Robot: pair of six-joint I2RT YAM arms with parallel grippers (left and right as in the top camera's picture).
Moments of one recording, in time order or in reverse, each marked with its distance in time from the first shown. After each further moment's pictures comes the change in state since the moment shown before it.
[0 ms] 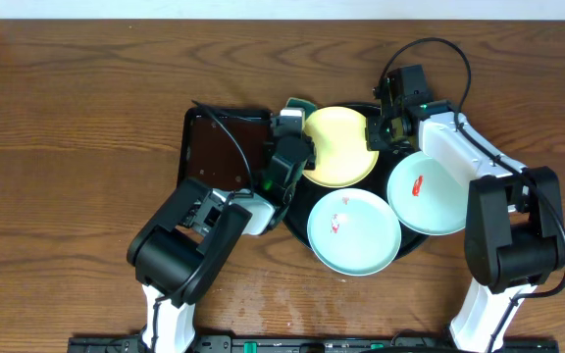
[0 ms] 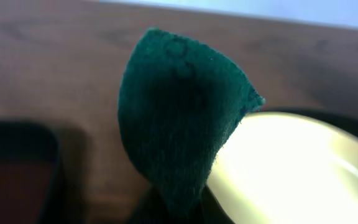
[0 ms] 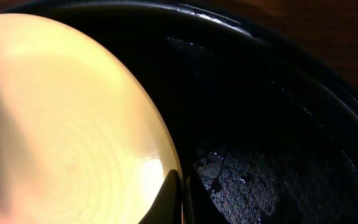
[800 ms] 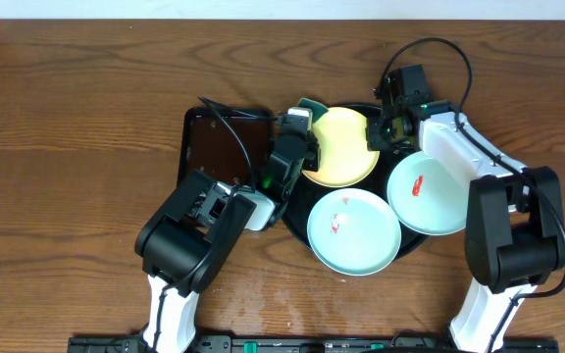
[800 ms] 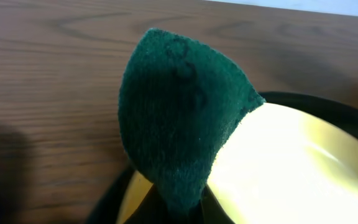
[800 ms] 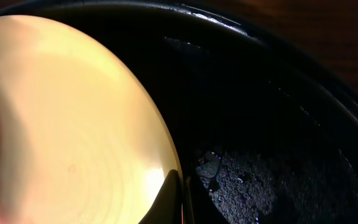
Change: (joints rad) left arm 0.013 0.060 0.025 0.047 0.190 0.028; right arm -0.001 0.000 0.000 -0.003 0.000 0.000
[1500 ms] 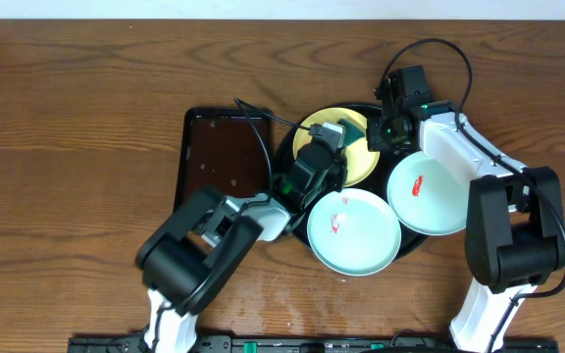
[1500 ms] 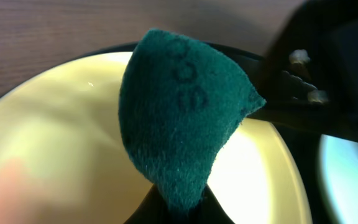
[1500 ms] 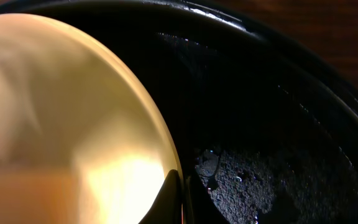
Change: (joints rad) left arm -0.118 -0.076 0.021 -0.181 0.110 -0.017; right arm -0.002 0.000 -0.003 -0.001 0.000 0.000
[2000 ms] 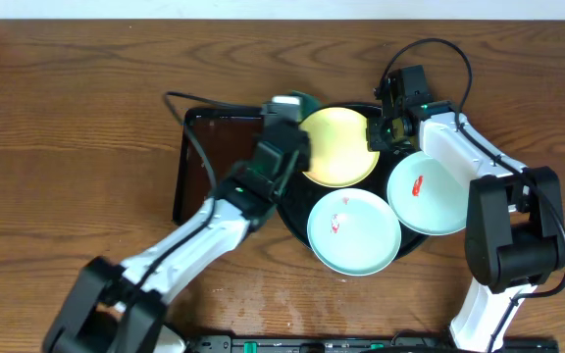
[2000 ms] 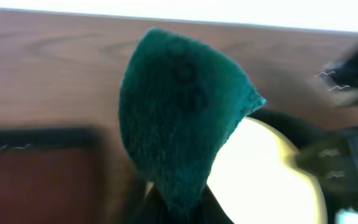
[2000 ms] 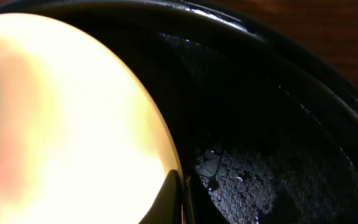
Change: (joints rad) left arm 0.105 -0.453 -0.006 -0.519 -0.222 -0.048; right arm 0.000 0.000 0.000 0.001 0.000 0.000
